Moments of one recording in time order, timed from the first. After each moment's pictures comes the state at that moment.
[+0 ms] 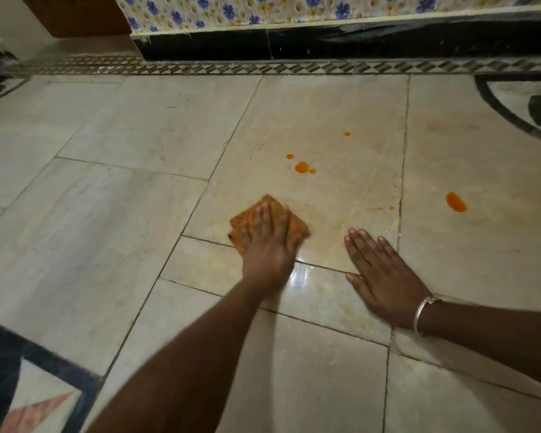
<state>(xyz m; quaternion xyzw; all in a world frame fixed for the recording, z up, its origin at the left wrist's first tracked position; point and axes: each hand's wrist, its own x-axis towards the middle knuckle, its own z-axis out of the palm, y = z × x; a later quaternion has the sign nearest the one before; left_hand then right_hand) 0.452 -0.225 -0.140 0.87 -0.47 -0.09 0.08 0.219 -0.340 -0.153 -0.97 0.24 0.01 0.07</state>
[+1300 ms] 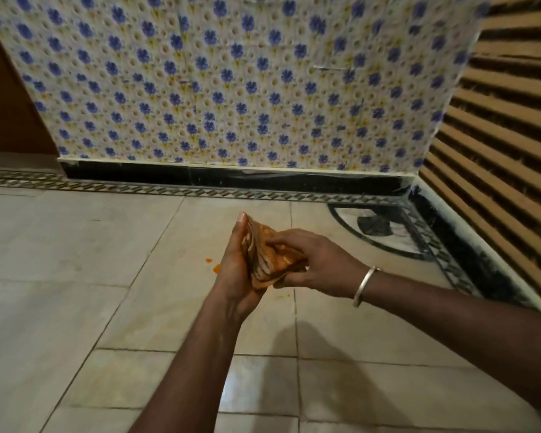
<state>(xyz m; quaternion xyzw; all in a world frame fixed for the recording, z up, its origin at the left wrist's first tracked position) 0.356 -0.281 0.103 0.37 -0.17 -0.61 0.67 0.206 -0.371 0.118 -0.93 0.24 -0.15 0.24</state>
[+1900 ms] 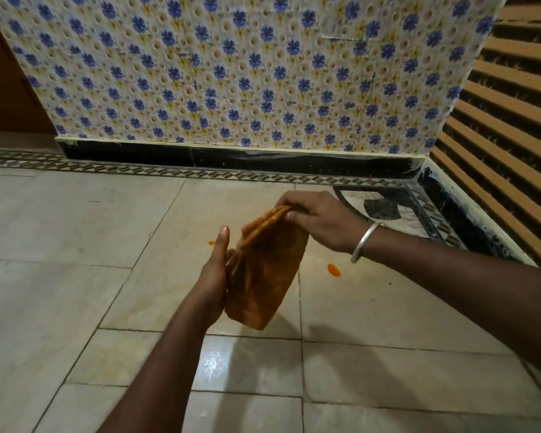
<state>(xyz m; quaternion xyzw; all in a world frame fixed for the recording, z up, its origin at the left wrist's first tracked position) 0.395 -0.257 0.048 0.62 -0.24 -0.51 0.55 0.224 -0.389 0.144 -0.92 0.24 -0.17 0.26</state>
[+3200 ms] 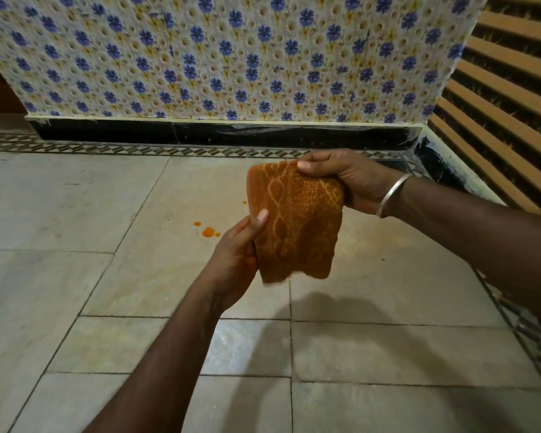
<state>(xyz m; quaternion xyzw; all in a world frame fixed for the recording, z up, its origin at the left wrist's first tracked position) 0.347 -0.279 0.056 0.46 -0.32 -0.58 0.59 0.183 -0.429 0.154 -0.66 0.33 -0.17 0.66</state>
